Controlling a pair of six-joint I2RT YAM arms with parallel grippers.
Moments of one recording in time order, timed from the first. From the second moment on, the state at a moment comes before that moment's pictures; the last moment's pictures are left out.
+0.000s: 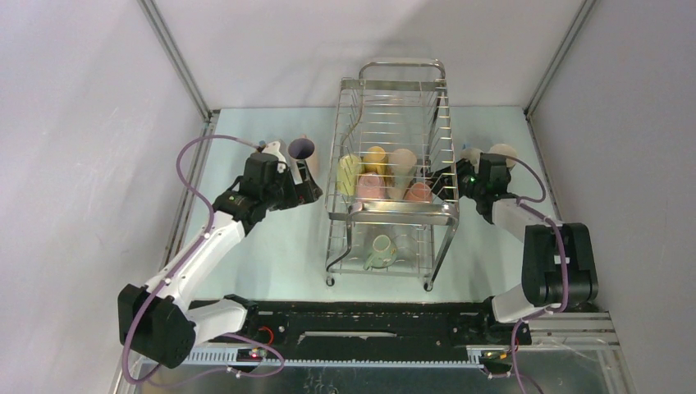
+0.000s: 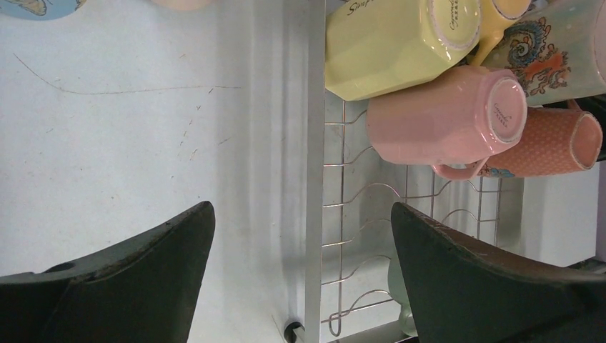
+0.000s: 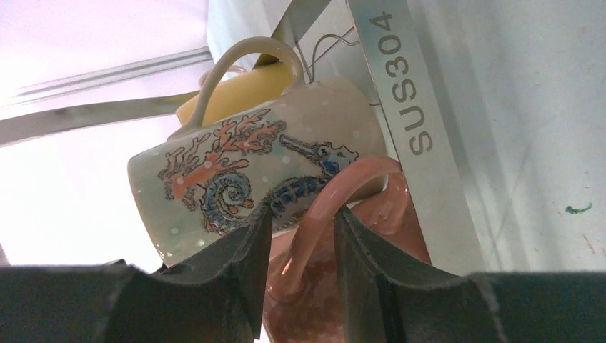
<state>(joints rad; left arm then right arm) -0.37 1.14 0.93 -0.46 0.06 -0.53 0.03 1.50 0.74 0.18 -0.54 1.19</state>
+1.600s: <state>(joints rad) -0.37 1.15 0.93 -0.43 0.08 -0.53 0.05 1.51 0.71 0.30 -0.64 1.42</state>
